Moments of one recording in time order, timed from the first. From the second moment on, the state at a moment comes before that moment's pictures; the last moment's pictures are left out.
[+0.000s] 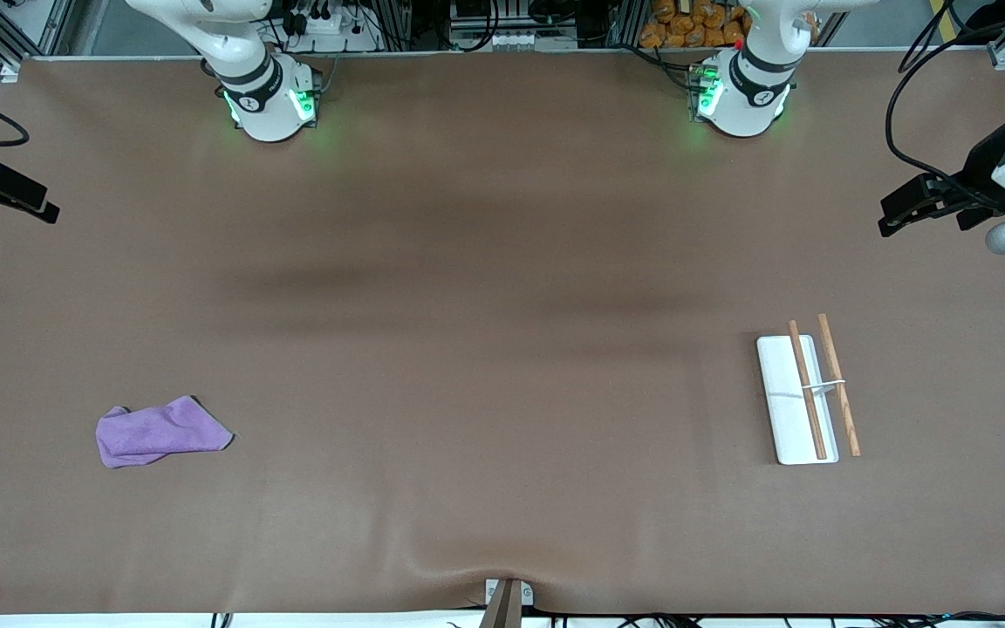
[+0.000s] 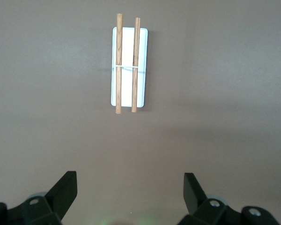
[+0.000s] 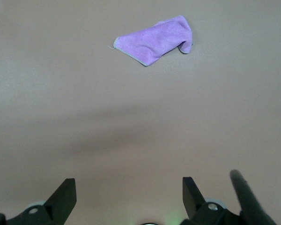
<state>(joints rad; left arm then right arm) -0.01 0.00 -0.07 -1.56 0.00 1.53 -0.16 -0.09 -0.04 -0.01 -1.58 0.03 1.48 0.03</state>
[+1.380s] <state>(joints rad) 0.00 0.01 -0.07 -1.55 0.00 1.53 -0.16 -0.06 0.04 0.00 -1.58 0.03 1.48 0.03</state>
